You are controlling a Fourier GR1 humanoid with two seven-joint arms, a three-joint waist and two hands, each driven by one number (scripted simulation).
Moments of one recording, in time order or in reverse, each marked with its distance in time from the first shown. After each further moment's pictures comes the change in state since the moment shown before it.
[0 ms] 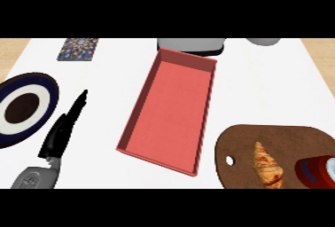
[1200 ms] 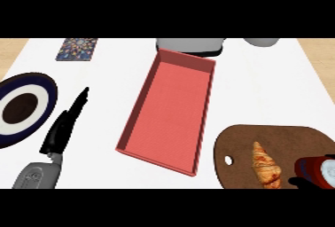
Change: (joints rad) left arm -0.030 -0.047 0.066 0.028 -0.057 -0.059 -0.005; right arm -0.134 0.001 -0.067 0.148 0.204 -0.235 -0.054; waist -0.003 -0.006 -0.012
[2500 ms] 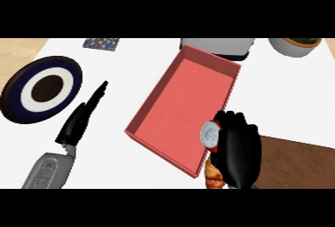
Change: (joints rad) left arm -0.074 -0.037 -0.063 -0.005 -0.034 -0.051 0.013; right arm -0.394 0.022 0.784 -0.021 0.470 0.514 0.599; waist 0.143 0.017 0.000
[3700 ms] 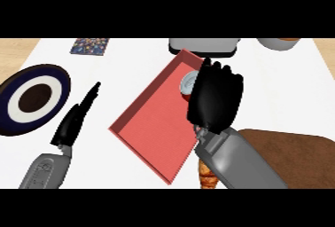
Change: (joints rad) left arm 0.007 0.004 0.041 0.039 -0.001 0.028 -0.008; right arm -0.607 -0.011 -0.017 0.201 -0.300 0.318 0.485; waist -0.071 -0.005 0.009
